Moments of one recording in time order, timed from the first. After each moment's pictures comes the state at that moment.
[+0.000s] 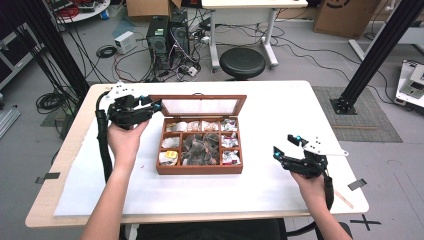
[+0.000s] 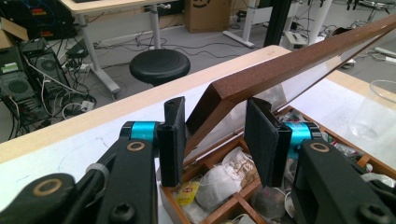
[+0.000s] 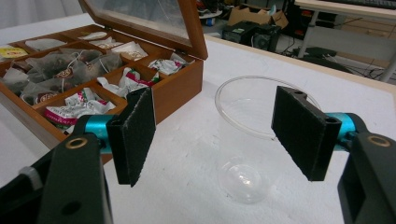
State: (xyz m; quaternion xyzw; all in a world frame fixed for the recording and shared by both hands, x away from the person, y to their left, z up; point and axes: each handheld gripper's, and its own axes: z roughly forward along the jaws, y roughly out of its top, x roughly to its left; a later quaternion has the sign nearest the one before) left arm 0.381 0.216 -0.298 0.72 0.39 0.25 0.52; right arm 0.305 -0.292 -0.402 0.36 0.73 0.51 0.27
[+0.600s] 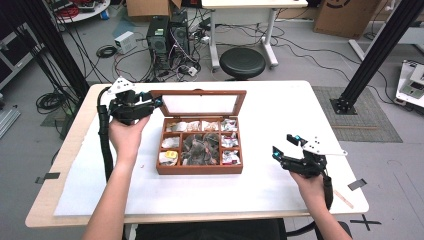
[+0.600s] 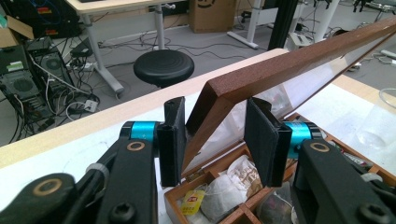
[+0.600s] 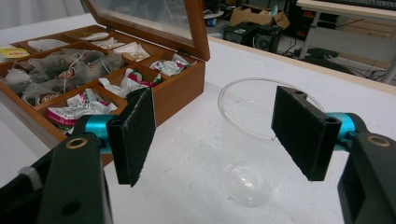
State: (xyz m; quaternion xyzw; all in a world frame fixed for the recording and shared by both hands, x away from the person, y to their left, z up) left arm 0.389 0.215 -0.295 0.72 0.39 0.25 0.52; right arm 0.306 -0.290 -0.401 0.36 0.73 0.51 0.27
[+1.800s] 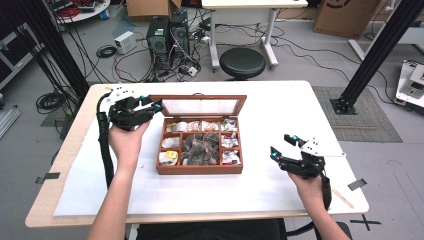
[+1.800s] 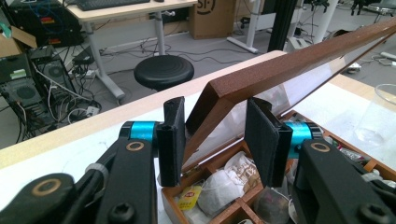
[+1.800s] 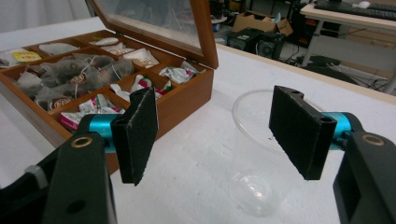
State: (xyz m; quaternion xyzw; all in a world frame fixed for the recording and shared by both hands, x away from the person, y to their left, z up) left arm 0.377 0.215 -0.304 0.71 0.38 0.26 0.53; right arm 0.302 -0.282 -0.397 0.35 0.73 0.51 0.28
